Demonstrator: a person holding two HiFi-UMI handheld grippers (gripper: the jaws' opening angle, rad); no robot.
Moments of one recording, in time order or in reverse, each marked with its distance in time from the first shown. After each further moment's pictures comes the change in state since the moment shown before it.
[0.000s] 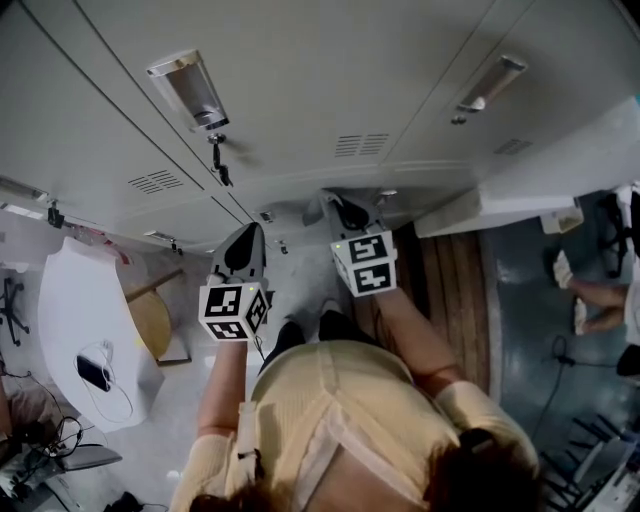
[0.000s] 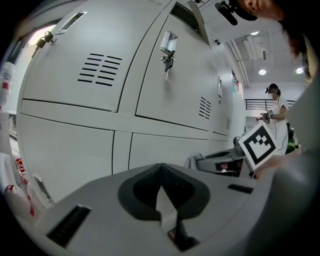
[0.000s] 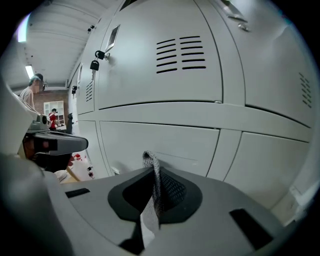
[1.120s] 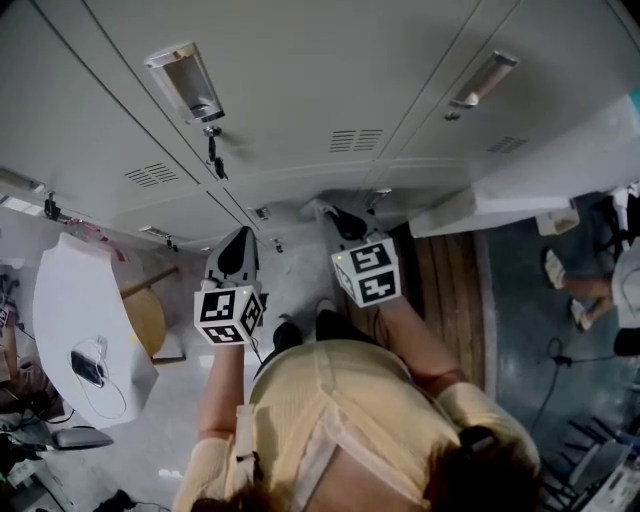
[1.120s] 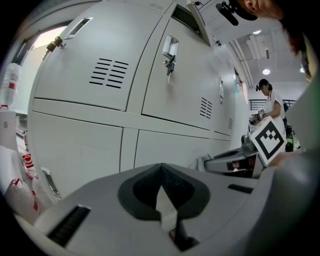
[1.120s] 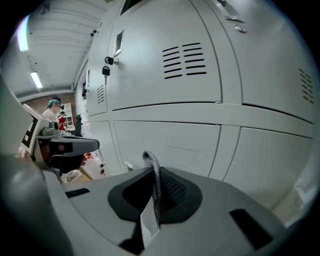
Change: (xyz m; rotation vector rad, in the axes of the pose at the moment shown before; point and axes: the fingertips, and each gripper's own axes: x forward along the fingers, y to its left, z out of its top) left arm -0.014 0.002 -0.010 -0.021 -0.011 0.051; right arm -0.020 0.009 -0.015 -0.028 0.021 0.080
